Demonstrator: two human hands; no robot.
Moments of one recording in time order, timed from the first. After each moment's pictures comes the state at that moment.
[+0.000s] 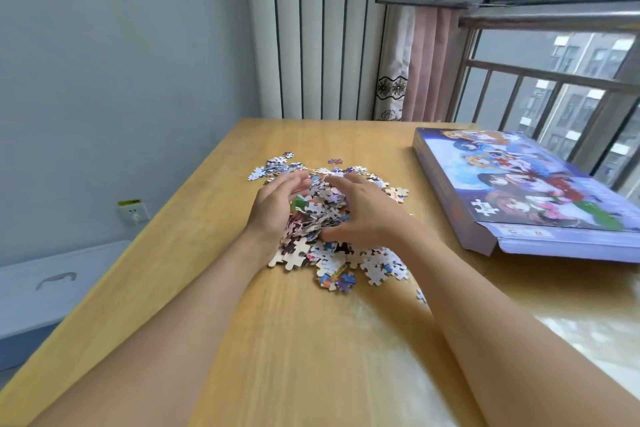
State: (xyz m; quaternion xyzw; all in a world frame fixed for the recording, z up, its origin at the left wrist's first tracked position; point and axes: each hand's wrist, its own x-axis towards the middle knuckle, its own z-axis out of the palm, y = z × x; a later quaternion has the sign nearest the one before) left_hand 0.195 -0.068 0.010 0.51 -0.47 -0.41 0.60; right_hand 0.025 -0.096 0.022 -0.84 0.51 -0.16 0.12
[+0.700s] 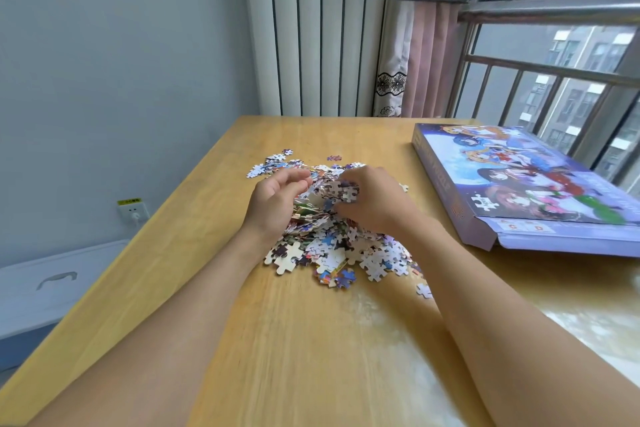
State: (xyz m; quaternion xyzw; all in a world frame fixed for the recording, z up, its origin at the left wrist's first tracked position) left_hand 0.199 -0.069 0.009 0.51 -0.52 -0.37 0.57; right_hand 0.019 -0.101 0.030 -0.82 0.52 -0.24 0.07
